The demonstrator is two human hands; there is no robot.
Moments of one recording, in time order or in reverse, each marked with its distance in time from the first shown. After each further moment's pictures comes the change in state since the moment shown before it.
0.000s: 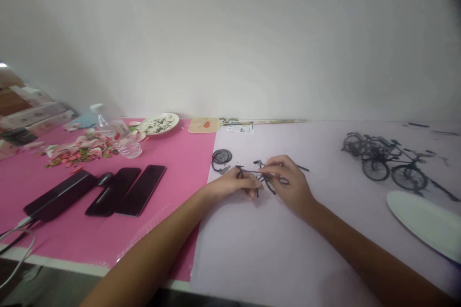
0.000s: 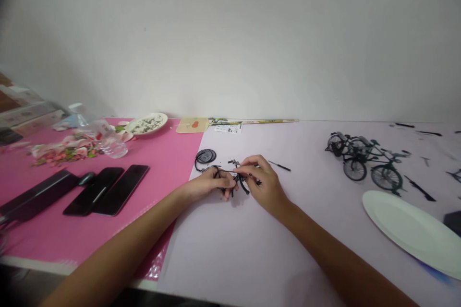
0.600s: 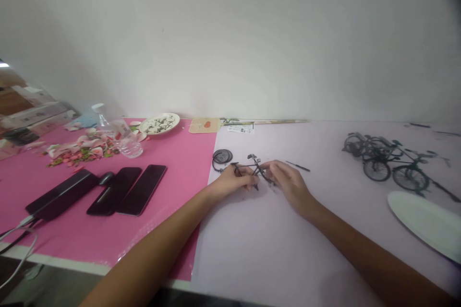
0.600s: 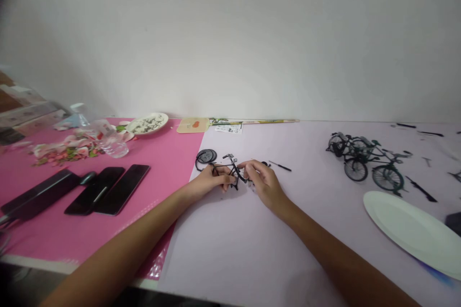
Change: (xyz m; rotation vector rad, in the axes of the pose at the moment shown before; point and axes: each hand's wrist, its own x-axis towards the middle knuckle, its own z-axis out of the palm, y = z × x) left_hand 0.005 -0.008 0.001 0.048 0.190 0.125; right_hand -0.003 0.001 0.002 0.271 -0.065 0.584
